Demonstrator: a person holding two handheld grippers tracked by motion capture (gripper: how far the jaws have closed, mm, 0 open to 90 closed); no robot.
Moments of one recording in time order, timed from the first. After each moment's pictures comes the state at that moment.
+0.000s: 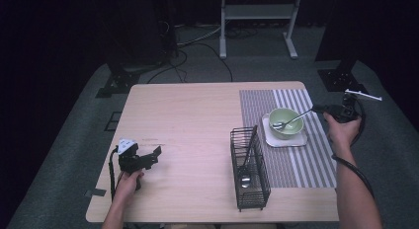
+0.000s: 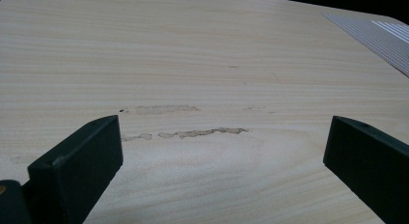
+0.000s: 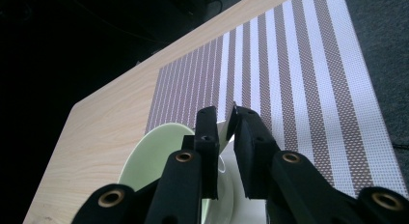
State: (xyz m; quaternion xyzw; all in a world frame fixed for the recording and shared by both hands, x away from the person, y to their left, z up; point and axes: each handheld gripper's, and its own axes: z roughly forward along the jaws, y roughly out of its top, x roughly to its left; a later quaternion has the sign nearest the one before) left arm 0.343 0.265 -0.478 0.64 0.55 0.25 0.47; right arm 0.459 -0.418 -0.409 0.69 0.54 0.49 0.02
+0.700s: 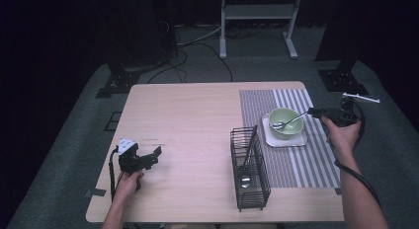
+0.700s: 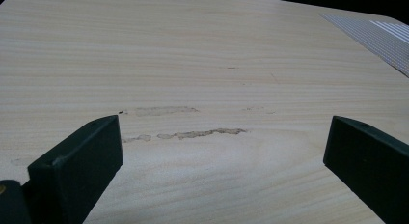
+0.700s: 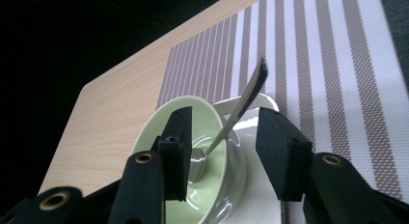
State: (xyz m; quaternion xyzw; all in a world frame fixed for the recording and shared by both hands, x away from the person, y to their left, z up) left arm 0.342 0.264 -0.478 0.64 0.55 0.25 0.47; right arm 0.446 -0.410 -0.410 0.67 0.56 0.49 0.00
